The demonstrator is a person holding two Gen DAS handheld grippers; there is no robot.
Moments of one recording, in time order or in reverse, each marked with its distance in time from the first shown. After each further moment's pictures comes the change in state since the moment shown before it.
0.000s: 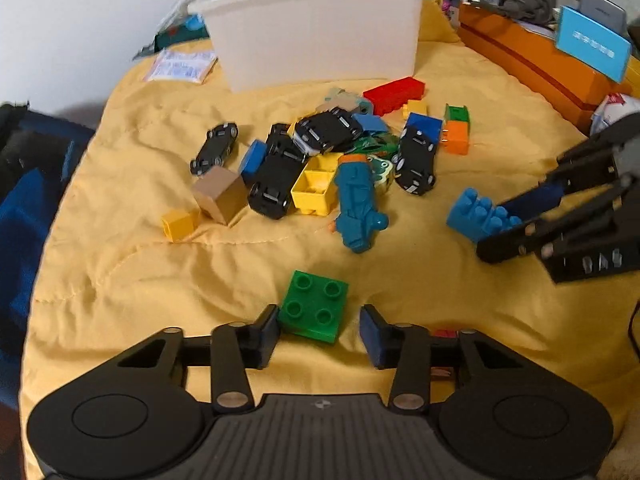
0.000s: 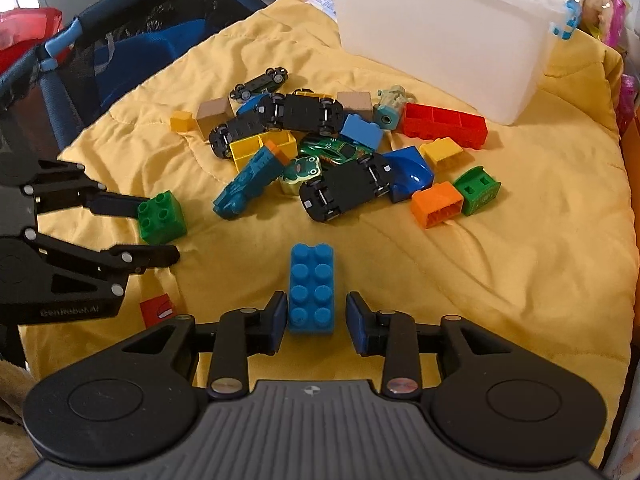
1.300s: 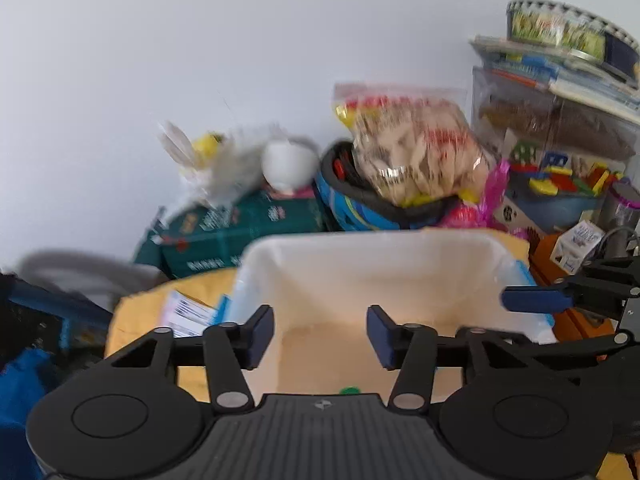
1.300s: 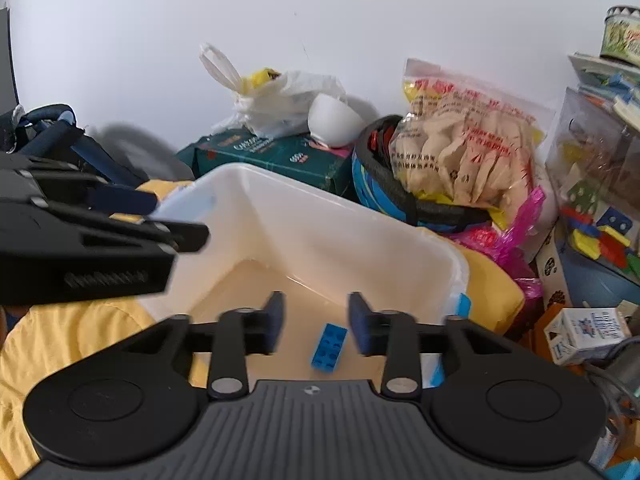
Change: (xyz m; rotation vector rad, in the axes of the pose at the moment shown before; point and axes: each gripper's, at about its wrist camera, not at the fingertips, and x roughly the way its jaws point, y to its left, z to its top) left arm 0.001 0.072 0.291 -0.042 -0.332 0.024; right arm -0.035 -0.099 0.220 0.142 -0.318 -0.309
